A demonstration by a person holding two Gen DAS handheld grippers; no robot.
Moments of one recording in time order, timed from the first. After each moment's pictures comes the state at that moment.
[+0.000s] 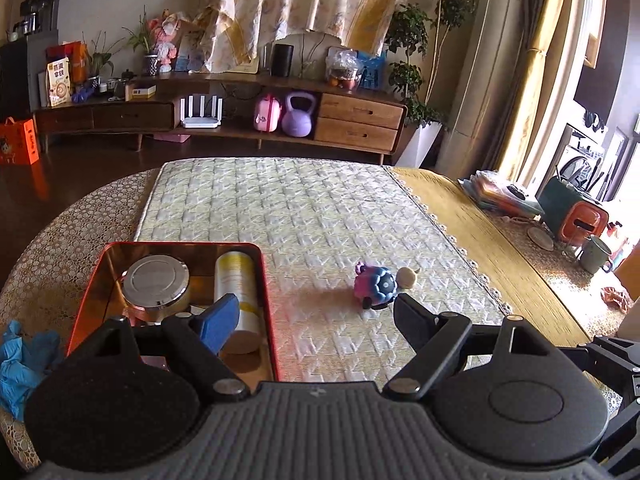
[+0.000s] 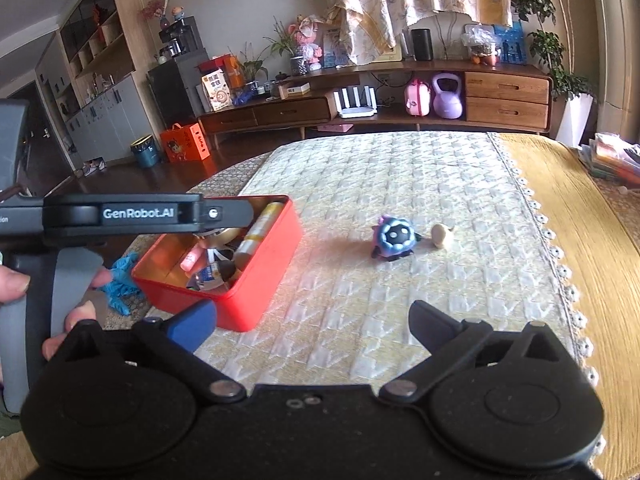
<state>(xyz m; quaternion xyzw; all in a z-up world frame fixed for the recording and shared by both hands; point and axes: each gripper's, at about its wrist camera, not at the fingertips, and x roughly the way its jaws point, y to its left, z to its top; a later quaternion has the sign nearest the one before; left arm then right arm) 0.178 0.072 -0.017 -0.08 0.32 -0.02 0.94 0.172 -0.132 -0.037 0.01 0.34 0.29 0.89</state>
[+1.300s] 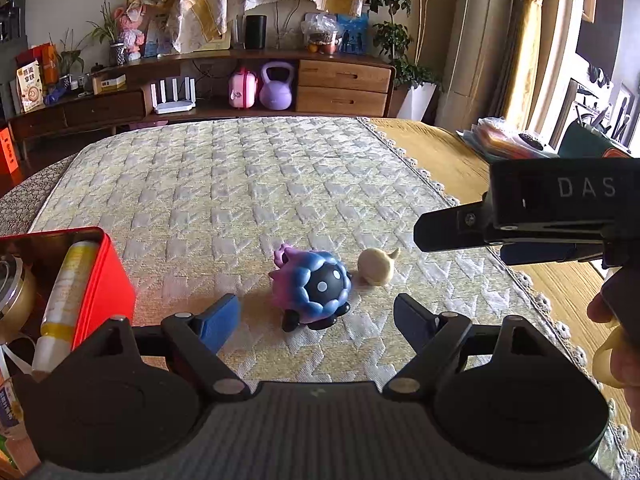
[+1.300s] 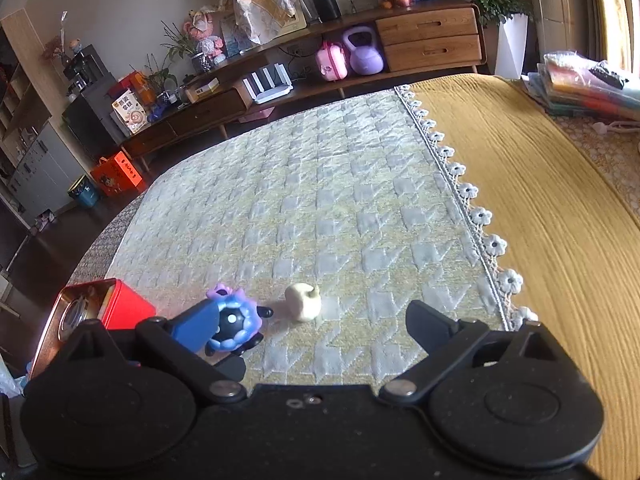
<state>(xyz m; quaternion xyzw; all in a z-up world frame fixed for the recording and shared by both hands) 0.291 -0.018 -0.112 -0.04 0.35 -0.02 0.94 0.360 -0.183 -0.096 0.11 0.41 0.21 0.88</state>
